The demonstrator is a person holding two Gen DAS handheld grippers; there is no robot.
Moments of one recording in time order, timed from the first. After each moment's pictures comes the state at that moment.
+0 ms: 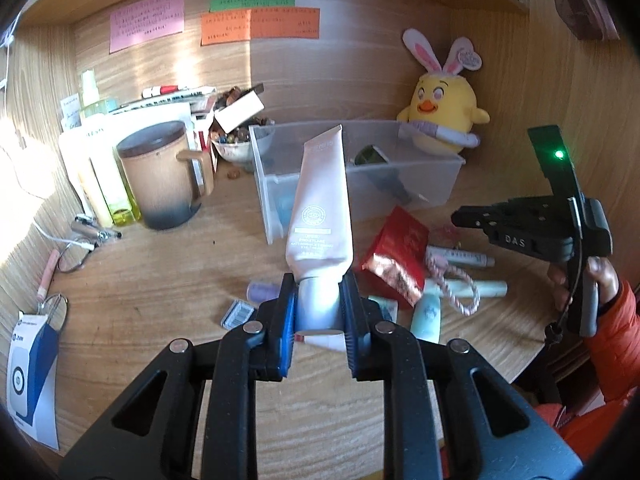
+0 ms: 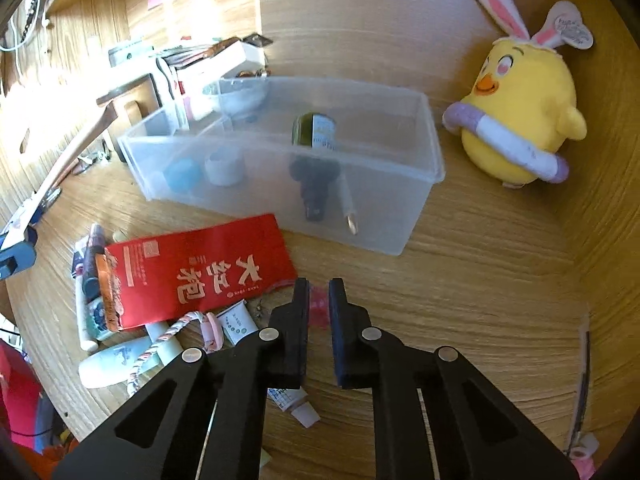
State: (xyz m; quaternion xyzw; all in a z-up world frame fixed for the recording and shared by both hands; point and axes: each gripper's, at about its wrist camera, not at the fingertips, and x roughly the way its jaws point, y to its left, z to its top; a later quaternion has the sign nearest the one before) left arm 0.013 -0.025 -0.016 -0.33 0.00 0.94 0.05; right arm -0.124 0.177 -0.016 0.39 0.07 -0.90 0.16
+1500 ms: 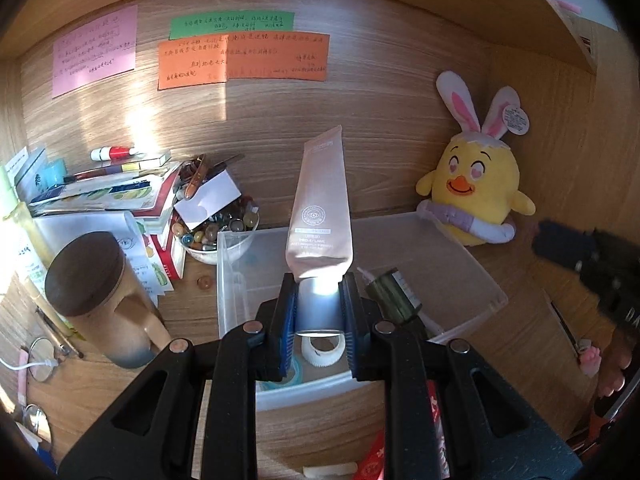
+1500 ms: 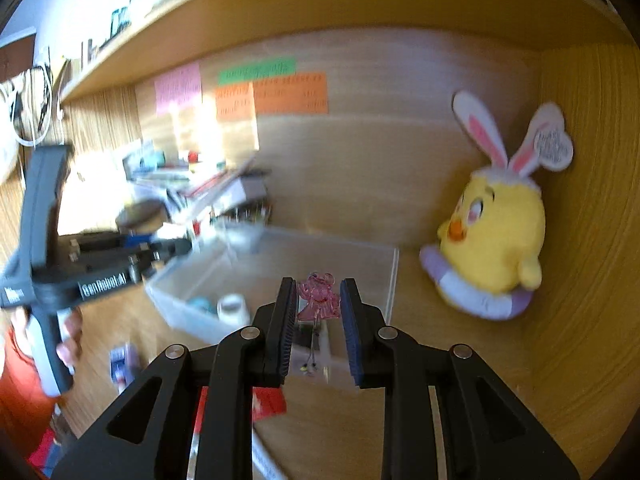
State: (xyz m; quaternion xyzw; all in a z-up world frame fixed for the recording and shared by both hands) left arm -0.148 -0.018 0.033 -0.31 -0.03 0.95 0.05; right arm -0.143 0.190 0.094 0.26 0.03 -0.95 0.18
